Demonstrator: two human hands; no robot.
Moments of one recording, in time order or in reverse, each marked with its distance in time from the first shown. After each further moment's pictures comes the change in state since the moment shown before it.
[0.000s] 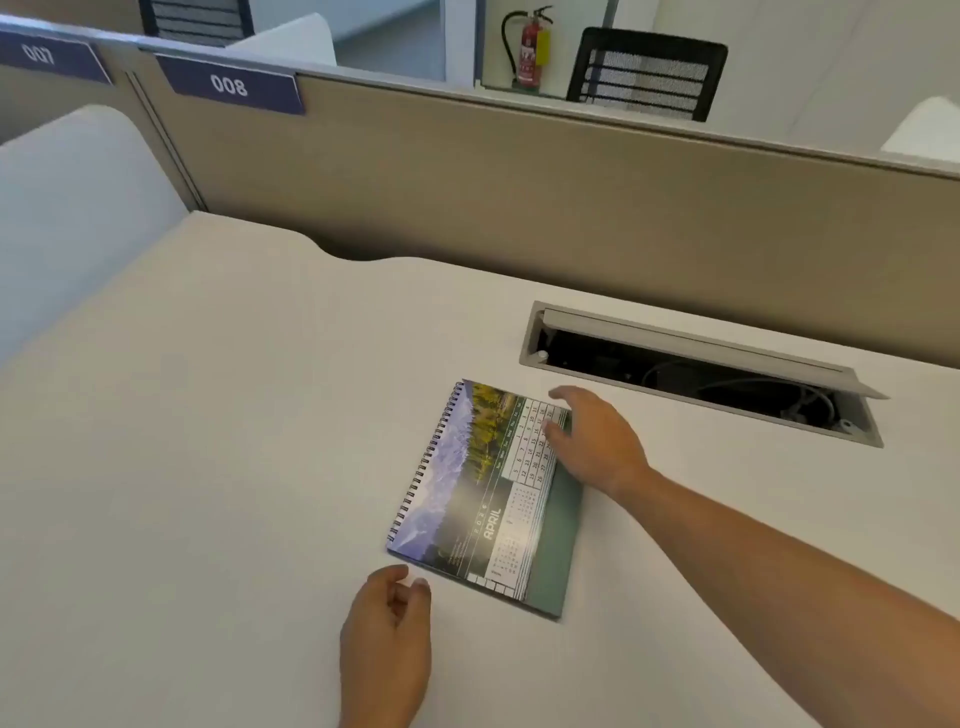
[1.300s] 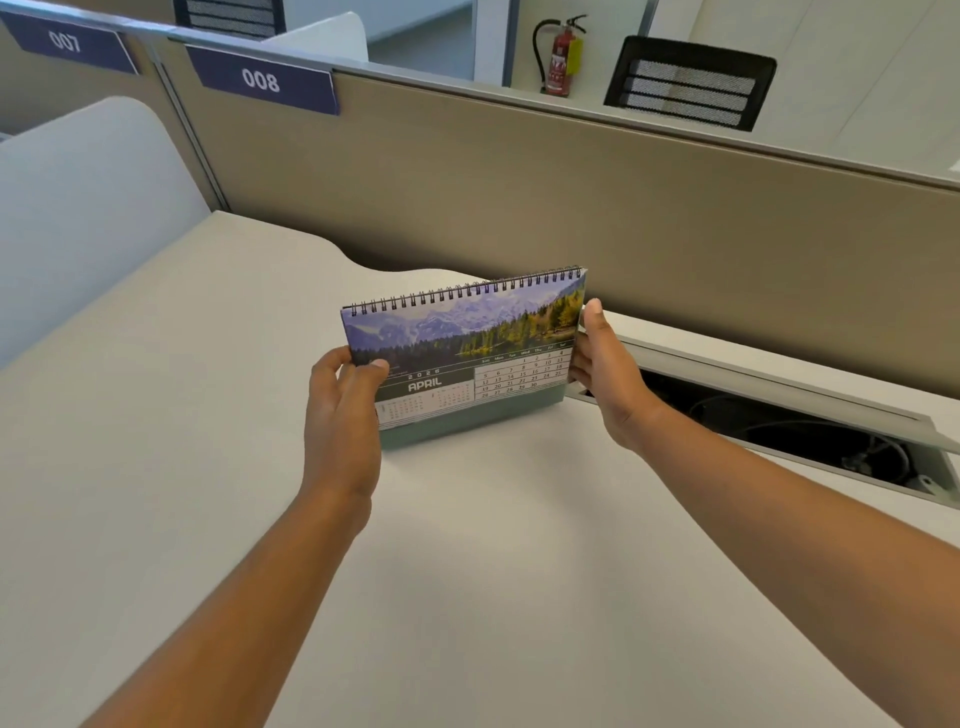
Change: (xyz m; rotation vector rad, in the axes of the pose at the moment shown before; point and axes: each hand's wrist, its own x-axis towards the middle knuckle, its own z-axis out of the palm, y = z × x) left_hand 0.135 0.144 -0.044 -0.535 -0.025 0.269; right_hand 0.090 -0.072 -0.026 0.937 -0.086 0.067
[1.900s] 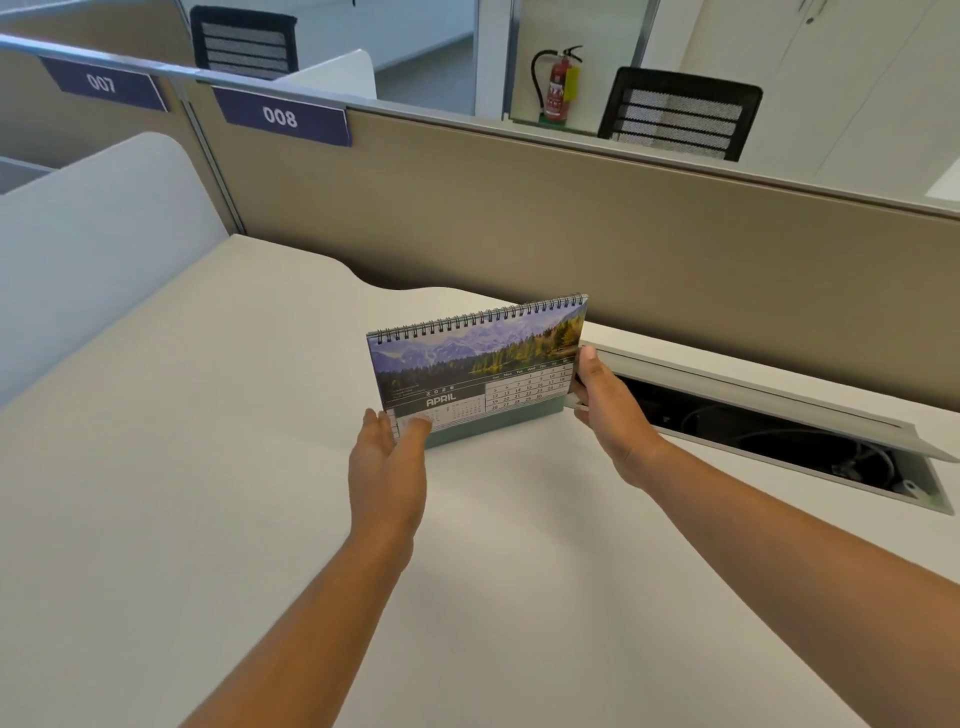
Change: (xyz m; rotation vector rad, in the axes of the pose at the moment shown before) left_hand -0.029 -0.023 0.014 0.051 0.049 -0.081; right_hand -0.026 0.014 -0.006 -0.081 0.025 0.069
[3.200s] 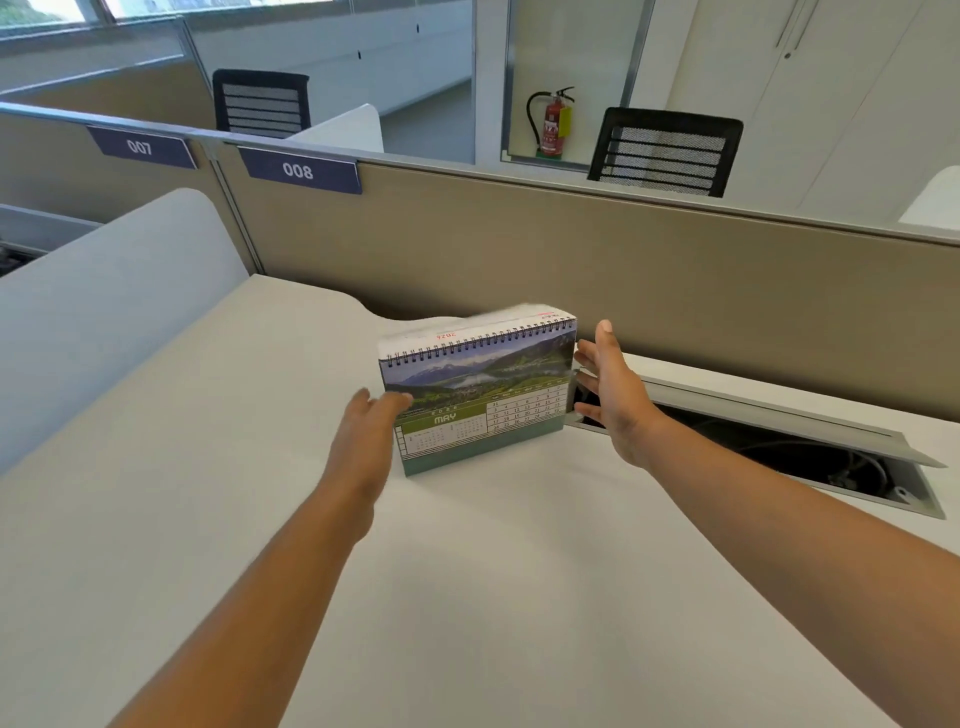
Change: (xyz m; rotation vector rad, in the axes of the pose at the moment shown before) left_hand 0.017 0.055 -0.029 0.151 -0.163 -0.045; right_hand -0.005 -0.050 -0.006 0.143 0.062 0.074
